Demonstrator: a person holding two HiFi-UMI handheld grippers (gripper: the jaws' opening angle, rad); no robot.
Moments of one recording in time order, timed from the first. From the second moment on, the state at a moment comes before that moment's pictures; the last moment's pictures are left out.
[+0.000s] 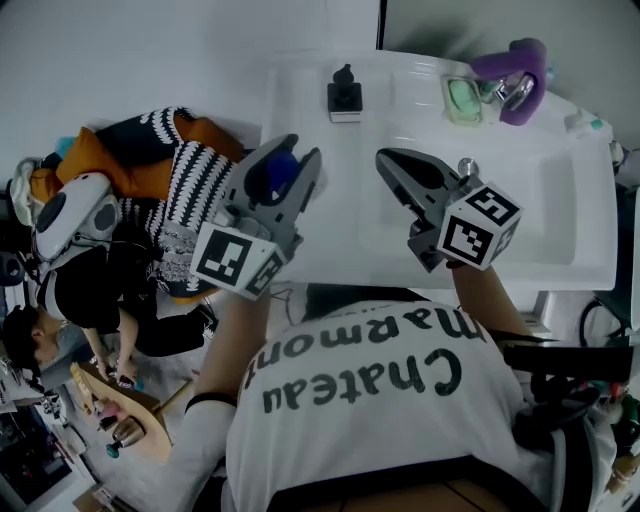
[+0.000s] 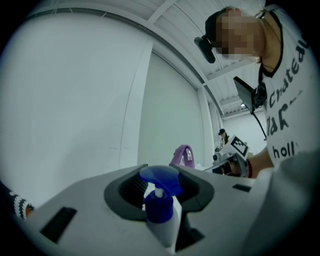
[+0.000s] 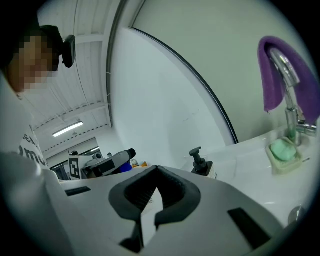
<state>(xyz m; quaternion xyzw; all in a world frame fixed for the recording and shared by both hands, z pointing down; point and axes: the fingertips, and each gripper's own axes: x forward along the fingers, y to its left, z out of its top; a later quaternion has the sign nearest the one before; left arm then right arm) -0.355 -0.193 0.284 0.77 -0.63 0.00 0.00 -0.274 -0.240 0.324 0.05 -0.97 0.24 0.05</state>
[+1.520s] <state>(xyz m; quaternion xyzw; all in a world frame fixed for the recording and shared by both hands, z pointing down) -0.448 -0.327 0.326 0.85 -0.52 0.03 0.02 -0.237 -0.223 0.329 0.29 -0.92 0.24 0.06</state>
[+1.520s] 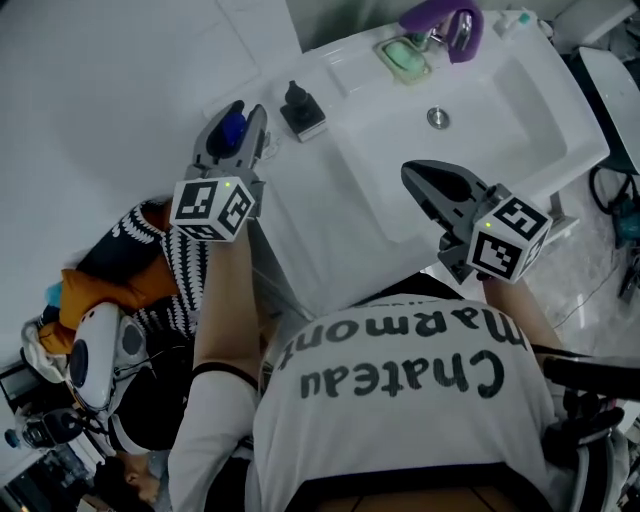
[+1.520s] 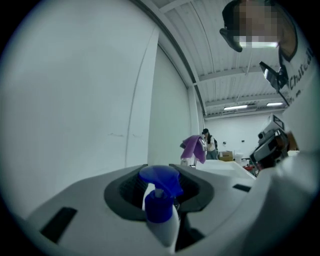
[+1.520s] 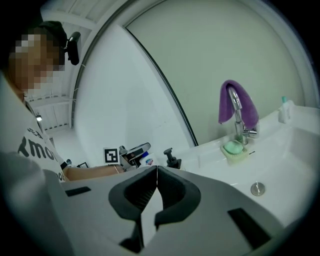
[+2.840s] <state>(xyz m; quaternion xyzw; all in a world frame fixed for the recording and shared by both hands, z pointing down) -0.459 -0.383 0.355 0.84 -0.53 0.04 0.03 -0.204 -0.223 0.328 0.35 -0.90 0.24 0.07</state>
